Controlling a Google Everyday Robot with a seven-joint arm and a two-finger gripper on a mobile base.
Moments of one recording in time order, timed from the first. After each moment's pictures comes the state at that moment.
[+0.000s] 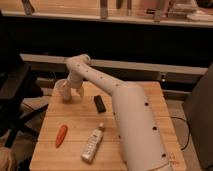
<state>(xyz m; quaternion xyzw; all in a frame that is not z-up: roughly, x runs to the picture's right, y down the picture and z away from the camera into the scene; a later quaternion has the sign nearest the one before) -0.201 0.025 0.928 -0.17 -0.33 -0.51 0.77</state>
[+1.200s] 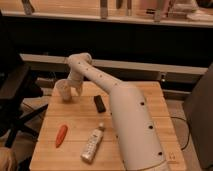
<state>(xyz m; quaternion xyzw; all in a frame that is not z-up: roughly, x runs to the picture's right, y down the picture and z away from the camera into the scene) -0.199 0.024 0.925 -0.19 -0.35 -0.52 0.76</state>
